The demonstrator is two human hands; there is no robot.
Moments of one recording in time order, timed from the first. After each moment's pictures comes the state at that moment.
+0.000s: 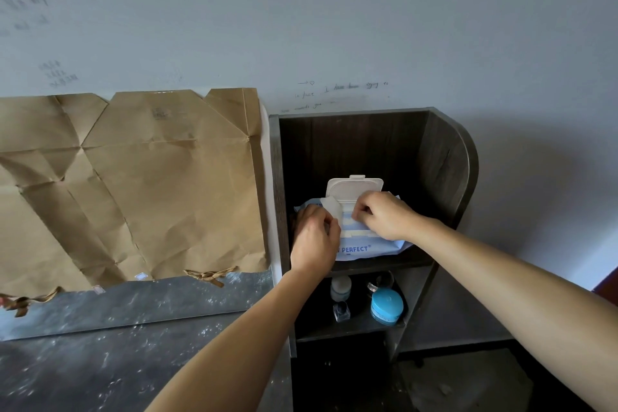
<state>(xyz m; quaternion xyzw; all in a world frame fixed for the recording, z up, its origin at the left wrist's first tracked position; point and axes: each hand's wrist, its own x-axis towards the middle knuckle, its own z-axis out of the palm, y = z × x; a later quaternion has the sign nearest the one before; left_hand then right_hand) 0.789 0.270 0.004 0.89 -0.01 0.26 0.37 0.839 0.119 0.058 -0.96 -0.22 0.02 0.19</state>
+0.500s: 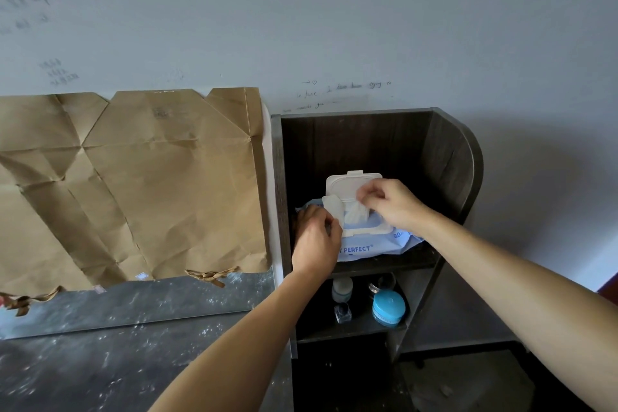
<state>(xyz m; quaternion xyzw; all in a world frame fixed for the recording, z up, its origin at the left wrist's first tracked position) 0.790 0.270 0.003 0.88 0.00 0.27 0.38 0.854 0.113 0.056 -0.88 -0.15 0.02 0.44</state>
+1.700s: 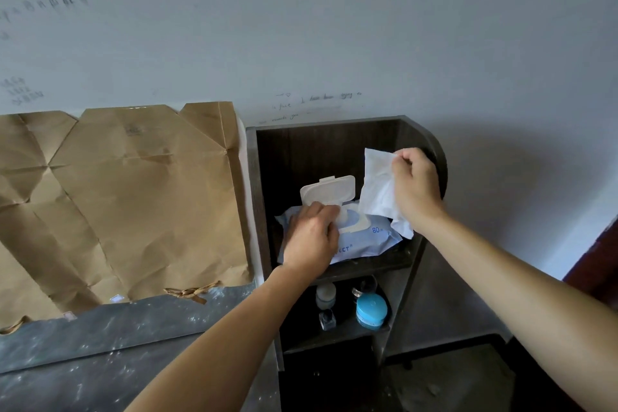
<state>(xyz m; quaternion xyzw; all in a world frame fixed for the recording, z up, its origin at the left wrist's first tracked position) 0.795 0.260 0.025 0.93 -0.14 0.23 0.26 0.817 0.089 0.106 -0.80 -0.01 -0.26 0.54</state>
